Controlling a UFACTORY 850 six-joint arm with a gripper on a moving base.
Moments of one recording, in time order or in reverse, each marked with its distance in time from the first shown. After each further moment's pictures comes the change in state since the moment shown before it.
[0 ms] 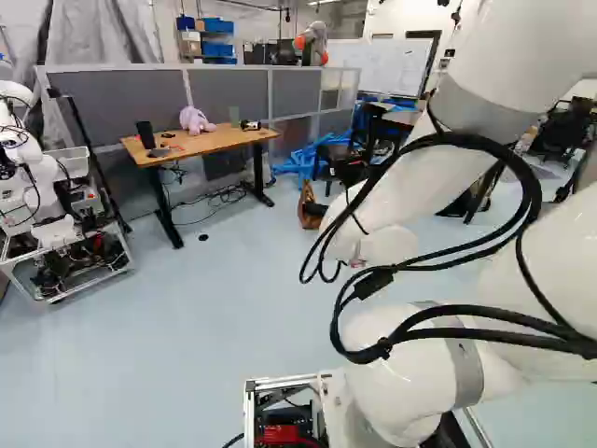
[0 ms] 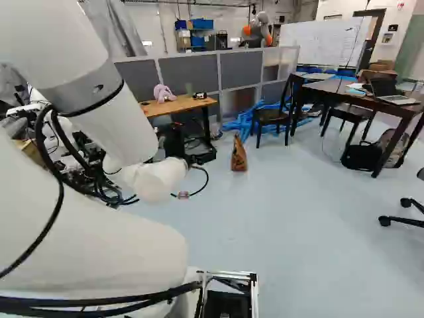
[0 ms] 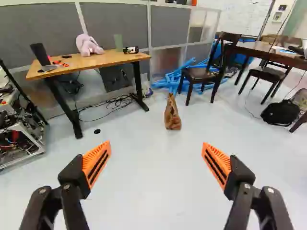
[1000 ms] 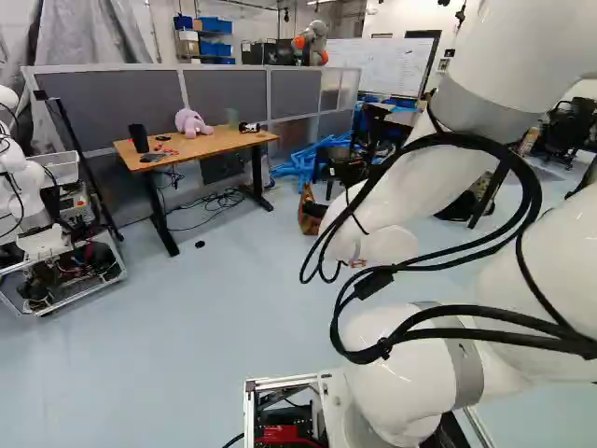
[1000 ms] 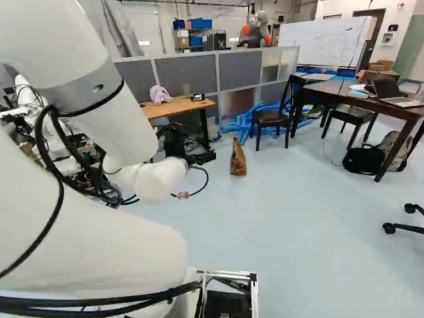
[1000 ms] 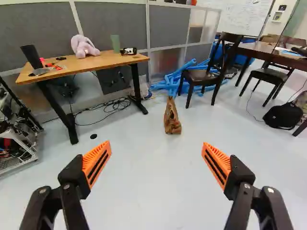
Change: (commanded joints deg) arm 0.0 0.0 0.0 0.0 0.0 0.0
